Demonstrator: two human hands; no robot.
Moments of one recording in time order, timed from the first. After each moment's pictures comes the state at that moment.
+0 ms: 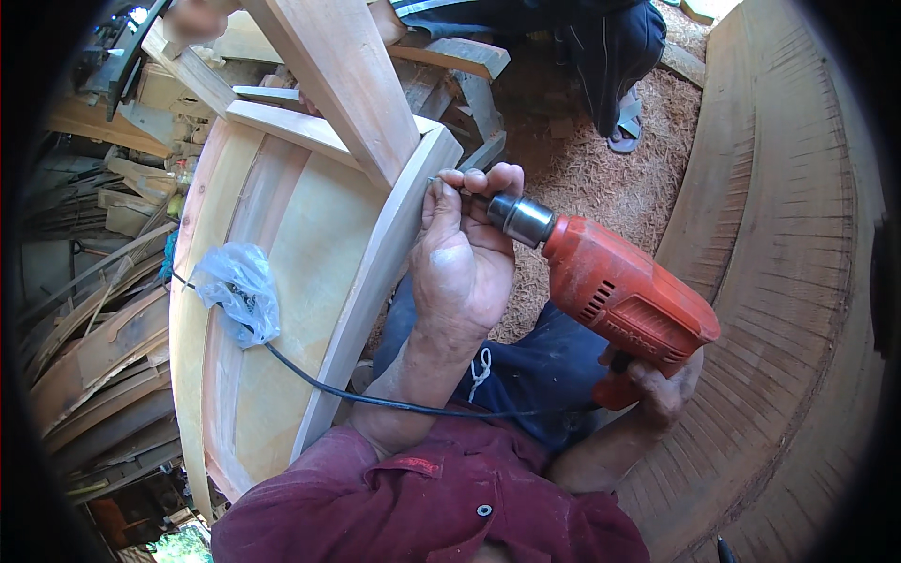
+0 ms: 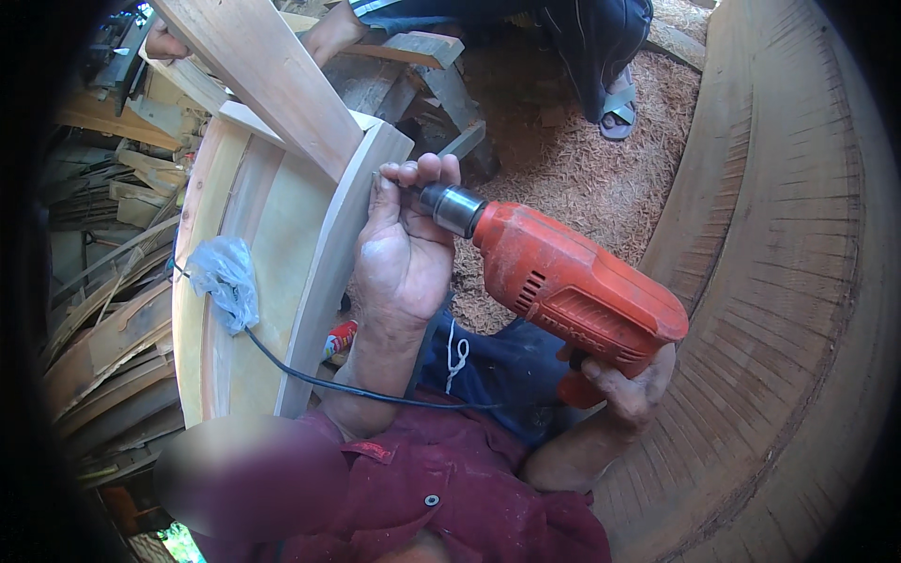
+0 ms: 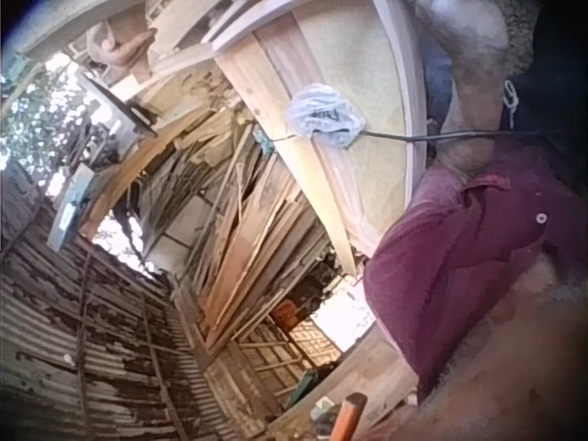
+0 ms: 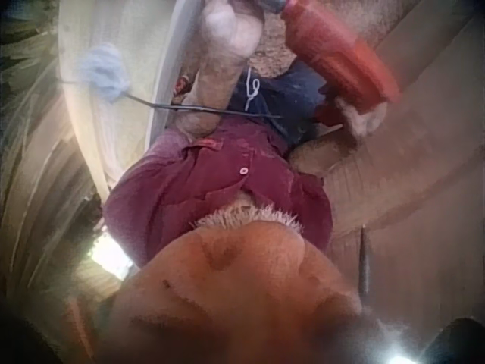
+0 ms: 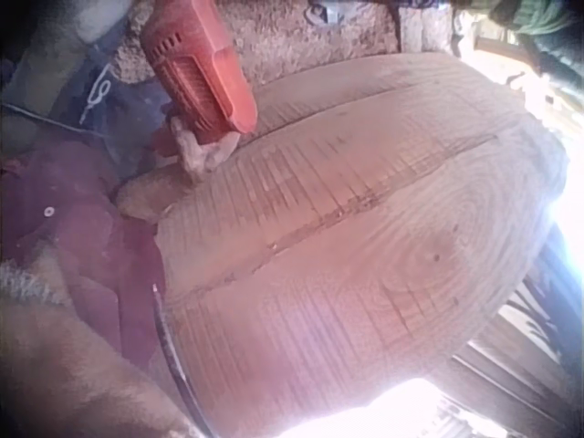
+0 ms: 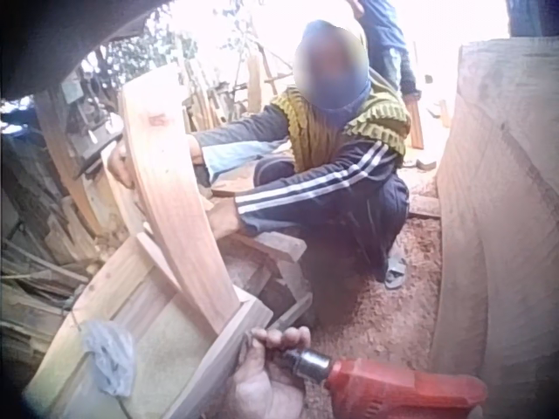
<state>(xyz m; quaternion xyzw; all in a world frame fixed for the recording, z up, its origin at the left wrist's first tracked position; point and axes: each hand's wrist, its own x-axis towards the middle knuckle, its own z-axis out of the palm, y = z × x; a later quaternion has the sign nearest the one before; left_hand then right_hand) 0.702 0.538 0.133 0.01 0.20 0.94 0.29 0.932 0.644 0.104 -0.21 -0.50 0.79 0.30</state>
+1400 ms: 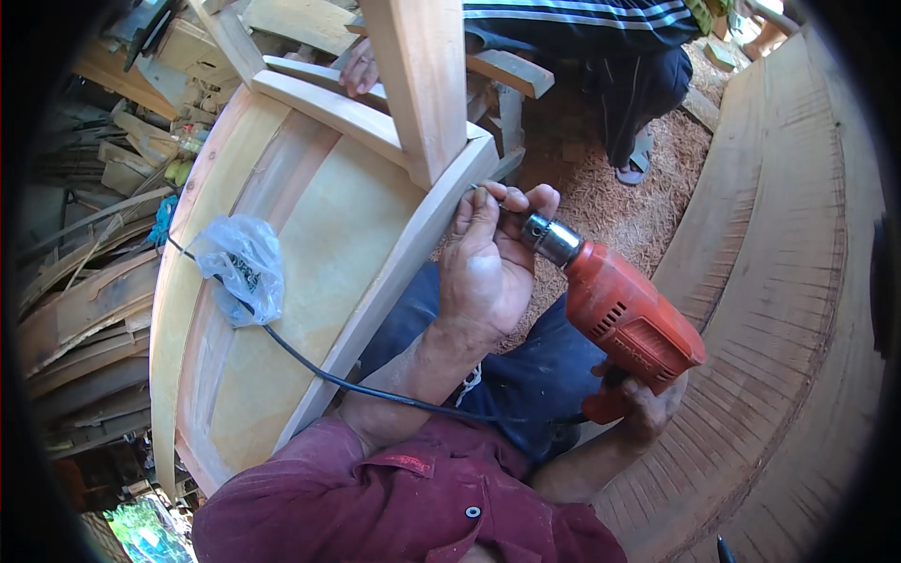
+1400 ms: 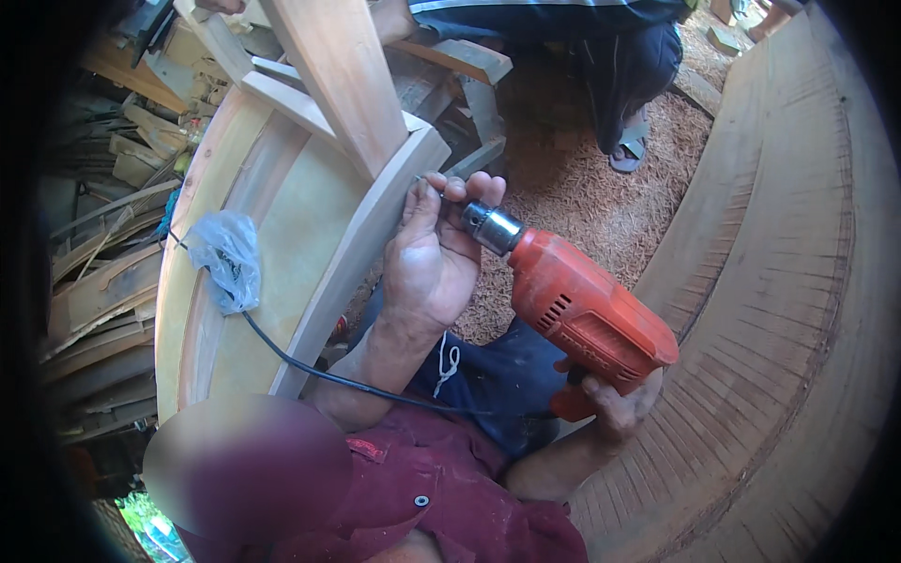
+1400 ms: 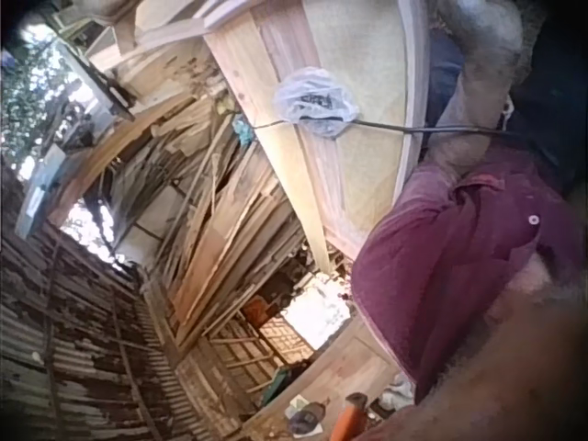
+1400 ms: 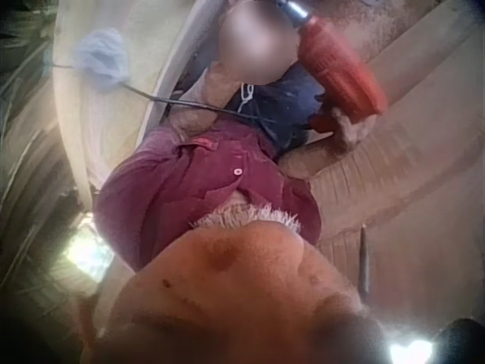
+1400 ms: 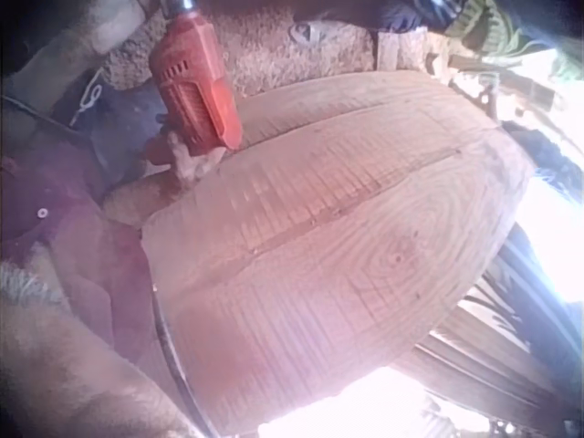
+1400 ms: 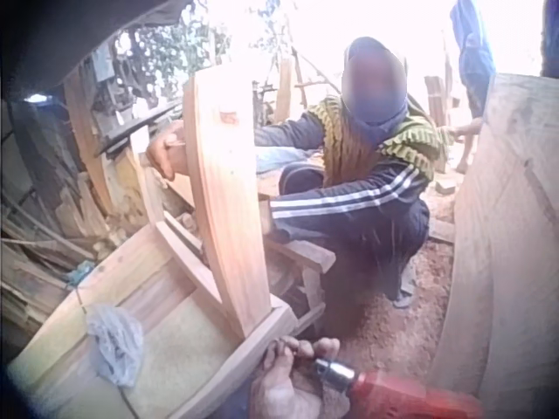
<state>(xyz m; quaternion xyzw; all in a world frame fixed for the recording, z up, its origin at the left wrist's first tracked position) 0.707 0.541 0.124 0.04 0.23 0.94 0.26 0.931 0.640 0.103 -0.26 -0.51 0.76 0.31</state>
